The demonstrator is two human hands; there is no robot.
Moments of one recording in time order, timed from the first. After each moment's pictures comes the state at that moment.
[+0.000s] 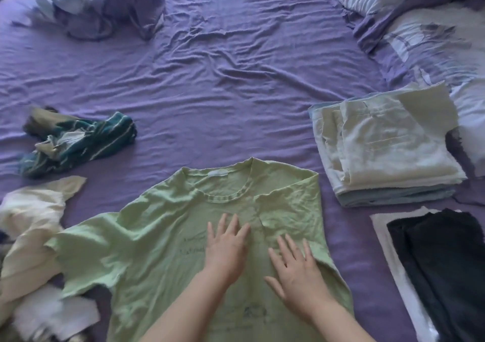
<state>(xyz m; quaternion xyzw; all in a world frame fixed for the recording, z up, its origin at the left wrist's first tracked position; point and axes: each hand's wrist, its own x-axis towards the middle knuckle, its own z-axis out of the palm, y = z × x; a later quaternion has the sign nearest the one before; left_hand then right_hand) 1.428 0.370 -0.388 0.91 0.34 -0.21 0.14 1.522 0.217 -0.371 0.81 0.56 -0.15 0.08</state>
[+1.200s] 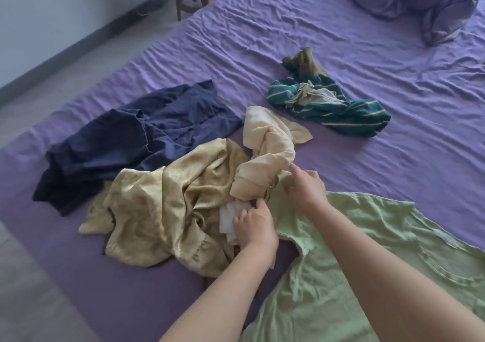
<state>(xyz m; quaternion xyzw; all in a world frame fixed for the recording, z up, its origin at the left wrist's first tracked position) 1.141 0.507 -0.375 0.59 0.77 -0.03 0.25 1.252 0.579 -0.364 0.70 0.66 -0.27 -0.01</state>
